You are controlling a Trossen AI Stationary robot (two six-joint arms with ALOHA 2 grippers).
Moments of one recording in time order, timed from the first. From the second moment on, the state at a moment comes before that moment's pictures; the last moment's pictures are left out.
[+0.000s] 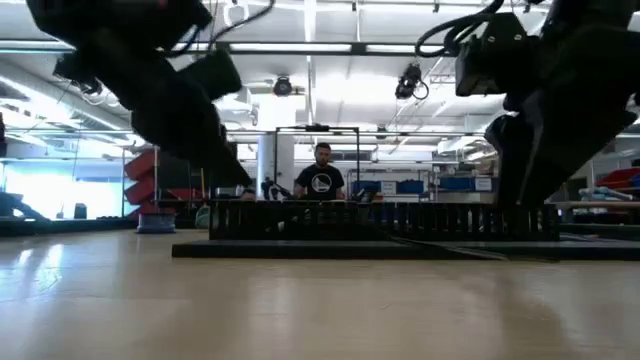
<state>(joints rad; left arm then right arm) -0.15 1.42 0.58 0.13 -0.27 -0.19 0.42 1.53 0.86 -0.48 0.21 0.57</state>
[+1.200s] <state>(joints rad) -0.41 1.44 0.61 -0.37 -0.24 -0.56 0.38 1.49 0.86 -0.54 0.07 0.53</state>
